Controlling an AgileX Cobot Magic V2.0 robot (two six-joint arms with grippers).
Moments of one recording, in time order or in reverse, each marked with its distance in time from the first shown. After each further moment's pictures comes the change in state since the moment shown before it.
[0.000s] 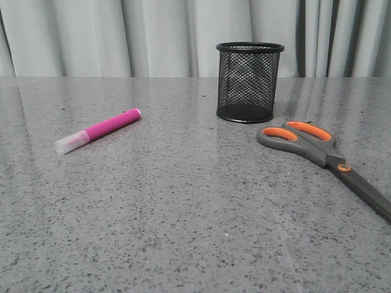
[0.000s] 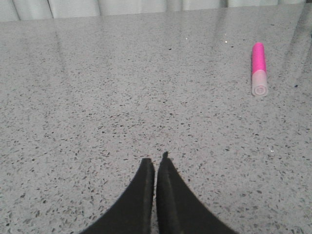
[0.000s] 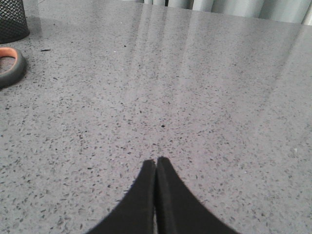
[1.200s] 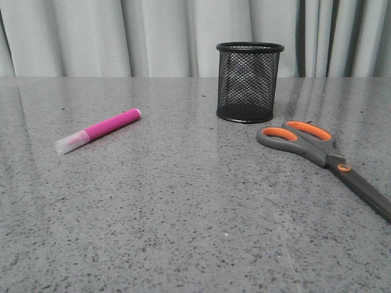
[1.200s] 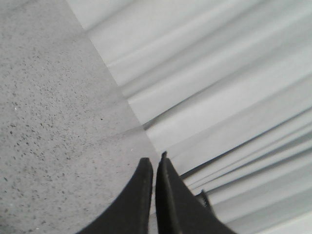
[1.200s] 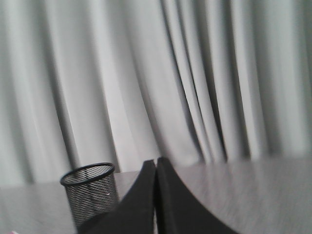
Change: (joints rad) left arm 0.000 0.000 0.000 -1.175 -0.274 0.000; right arm 0.000 0.000 0.000 0.076 -0.552 0.378
